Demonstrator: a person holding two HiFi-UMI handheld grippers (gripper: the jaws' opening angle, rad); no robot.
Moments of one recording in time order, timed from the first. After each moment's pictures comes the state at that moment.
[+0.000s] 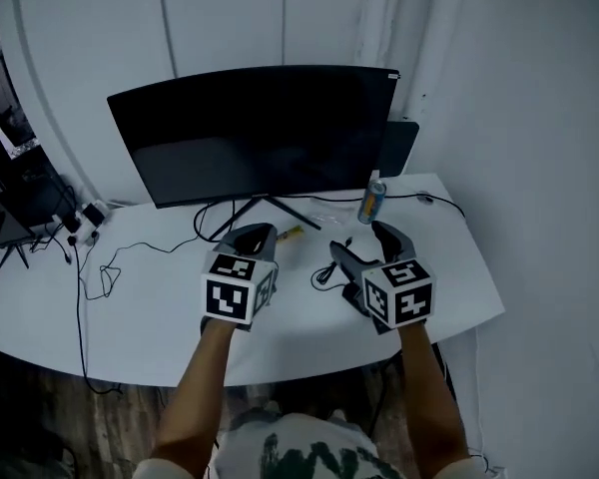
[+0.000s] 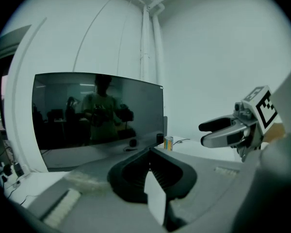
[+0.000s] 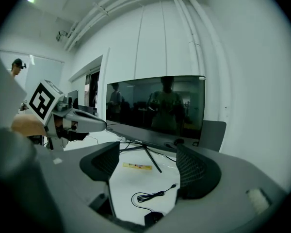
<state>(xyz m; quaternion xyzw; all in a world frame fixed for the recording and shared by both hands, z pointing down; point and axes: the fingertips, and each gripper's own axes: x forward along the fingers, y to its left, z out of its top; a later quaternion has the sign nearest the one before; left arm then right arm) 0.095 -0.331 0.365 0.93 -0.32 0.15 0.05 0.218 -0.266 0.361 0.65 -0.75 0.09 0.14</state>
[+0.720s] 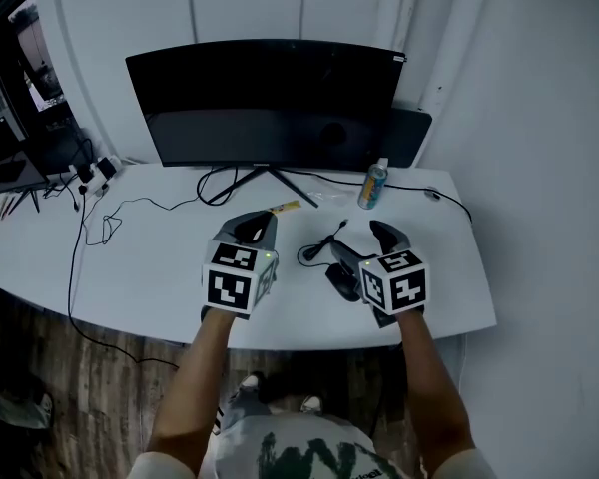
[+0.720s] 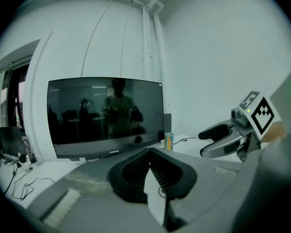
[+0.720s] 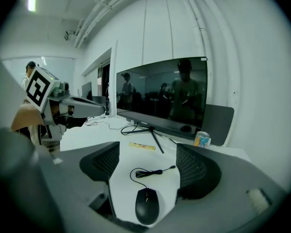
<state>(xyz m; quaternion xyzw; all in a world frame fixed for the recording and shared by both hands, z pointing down) 0.119 -0.281 0.382 0.90 -0.40 0.15 0.05 0.256 -0.237 0.415 0.57 -0.79 0.12 0.19</state>
